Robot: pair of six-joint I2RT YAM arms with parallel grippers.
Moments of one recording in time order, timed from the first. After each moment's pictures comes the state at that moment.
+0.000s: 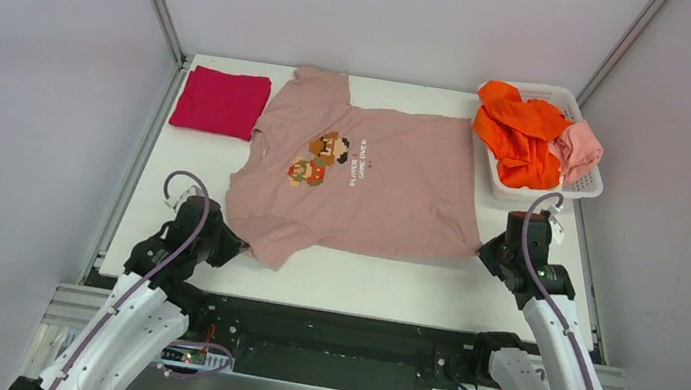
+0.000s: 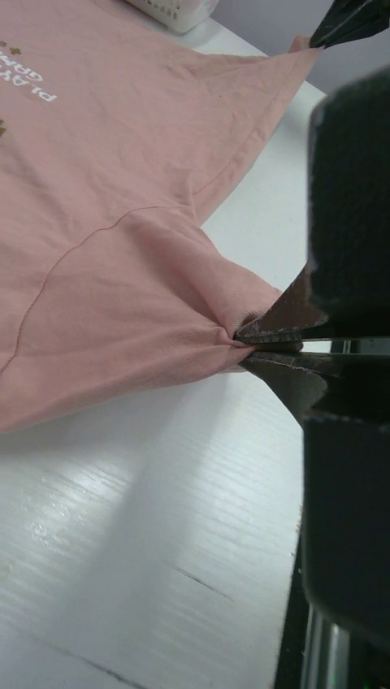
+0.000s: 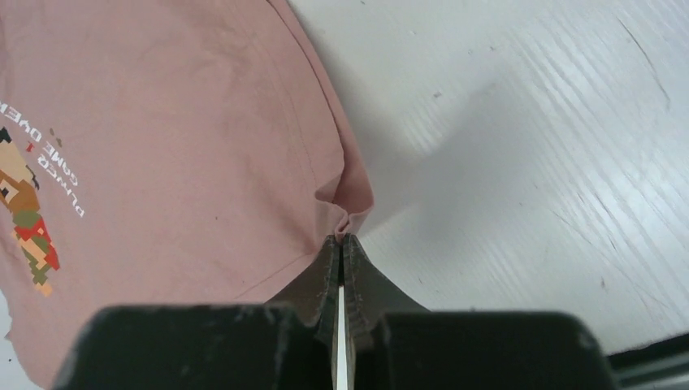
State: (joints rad) left arm -0.32 0.50 0.45 -0.79 -0.08 -1.04; right arm 0.15 0.79 0.61 -0.68 0.19 0.85
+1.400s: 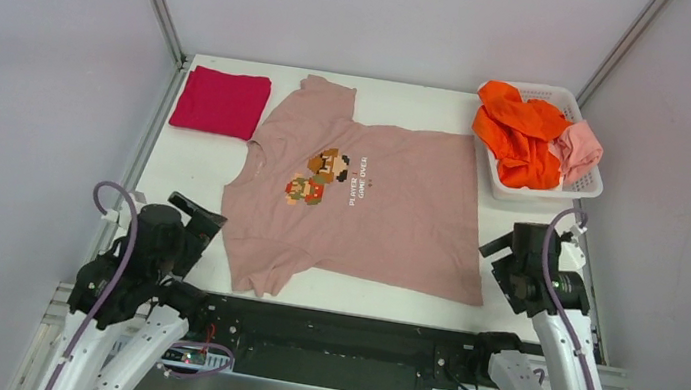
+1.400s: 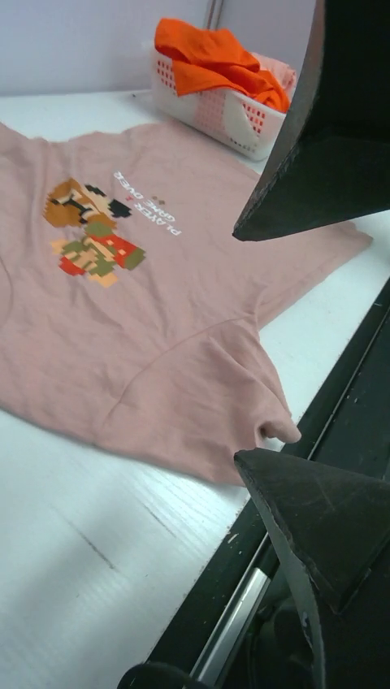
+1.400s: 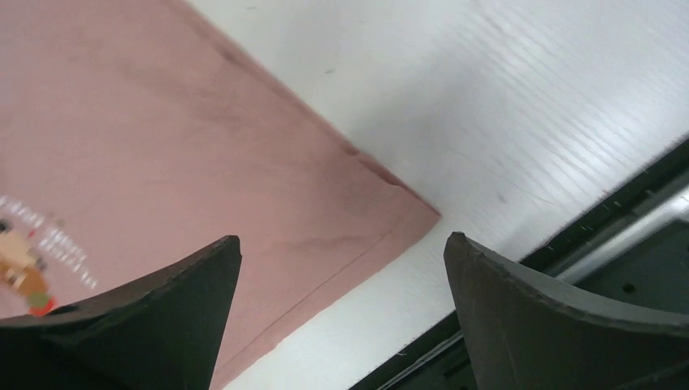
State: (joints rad) left arm -0.32 0.34 0.75 -1.20 -0.26 -1.26; right arm 0.15 0.72 0.70 -1.07 0.35 1.04
